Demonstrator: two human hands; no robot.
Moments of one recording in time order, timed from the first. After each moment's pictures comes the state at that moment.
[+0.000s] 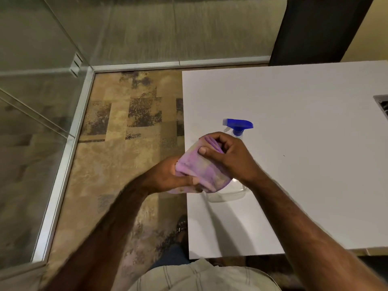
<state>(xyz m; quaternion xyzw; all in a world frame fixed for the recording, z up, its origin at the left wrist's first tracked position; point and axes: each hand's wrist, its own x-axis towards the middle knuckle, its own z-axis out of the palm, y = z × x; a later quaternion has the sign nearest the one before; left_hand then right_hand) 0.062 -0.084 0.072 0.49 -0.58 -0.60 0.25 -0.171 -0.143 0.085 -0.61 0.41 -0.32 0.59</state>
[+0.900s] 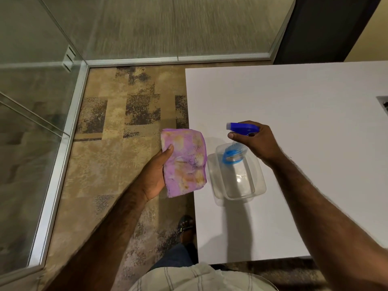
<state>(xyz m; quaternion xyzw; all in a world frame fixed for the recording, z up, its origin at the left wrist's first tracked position) 0.103 -0.100 0.033 0.45 -0.16 -0.74 0.47 -0.201 -0.224 0.038 -0.59 0.54 -0.33 0.50</state>
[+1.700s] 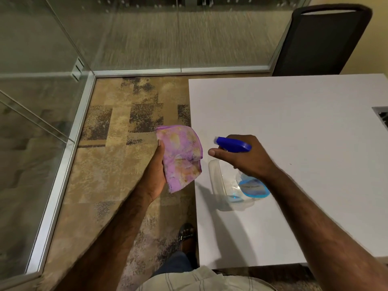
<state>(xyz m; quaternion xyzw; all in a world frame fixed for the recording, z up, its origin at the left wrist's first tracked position) 0.105 -0.099 0.041 0.46 -0.20 -0.69 0.51 -0.155 -0.161 0.106 -0.66 0.49 -0.28 0.49</state>
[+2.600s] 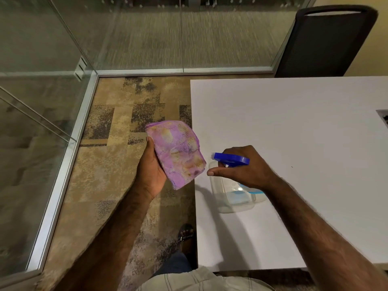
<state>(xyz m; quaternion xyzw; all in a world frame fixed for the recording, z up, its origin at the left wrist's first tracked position) 0.110 -0.108 0.054 0.45 -0.13 -0.65 0.60 -0.167 -0.158 0.089 -0.75 0.44 -0.22 0.45</state>
